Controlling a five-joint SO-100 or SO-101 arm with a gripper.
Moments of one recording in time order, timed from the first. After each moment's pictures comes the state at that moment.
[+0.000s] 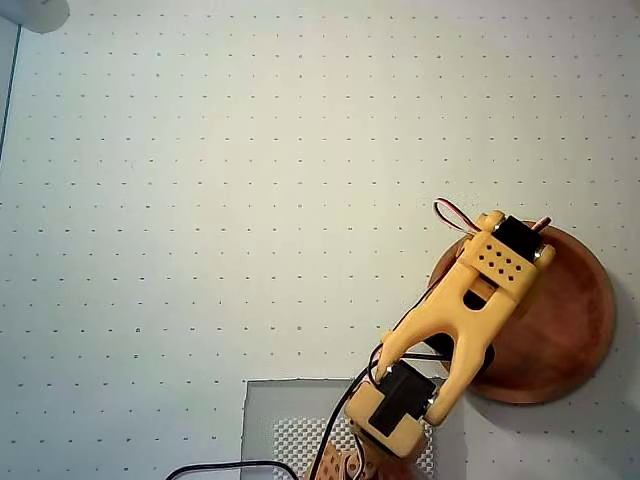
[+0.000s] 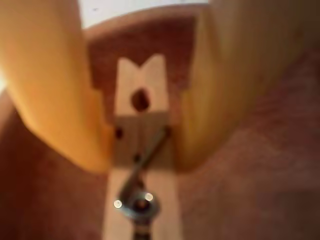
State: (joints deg) arm 39.5 96.6 103.4 82.1 -87.8
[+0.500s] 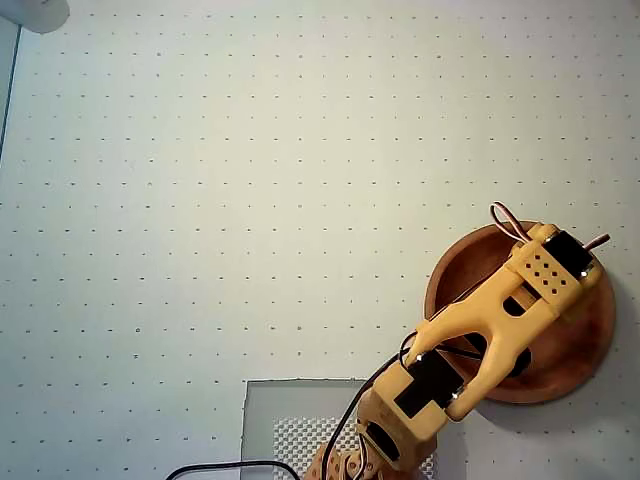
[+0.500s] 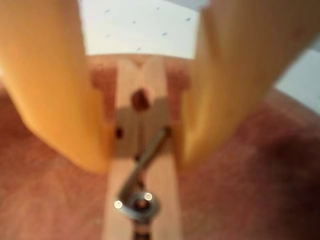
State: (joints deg) arm 48.5 88.2 96.2 75.6 -87.8
